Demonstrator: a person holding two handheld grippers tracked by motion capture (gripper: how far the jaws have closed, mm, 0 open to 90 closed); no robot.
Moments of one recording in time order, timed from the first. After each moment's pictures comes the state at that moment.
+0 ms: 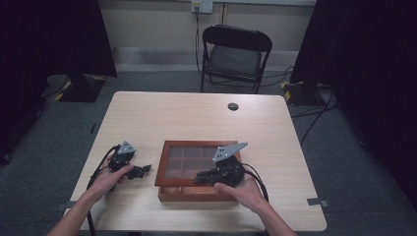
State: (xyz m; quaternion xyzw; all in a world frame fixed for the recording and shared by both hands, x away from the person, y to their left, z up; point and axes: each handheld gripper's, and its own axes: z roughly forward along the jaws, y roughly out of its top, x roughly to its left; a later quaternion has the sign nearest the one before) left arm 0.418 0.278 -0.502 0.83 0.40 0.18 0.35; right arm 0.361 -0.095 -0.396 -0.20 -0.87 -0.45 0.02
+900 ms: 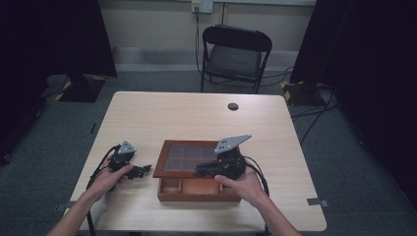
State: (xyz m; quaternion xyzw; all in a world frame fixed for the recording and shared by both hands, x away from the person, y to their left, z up) left arm 0.418 0.278 -0.503 0.83 0.40 0.17 0.35; right arm 0.368 -0.096 -0.374 -0.20 -0.86 -0.47 0.02
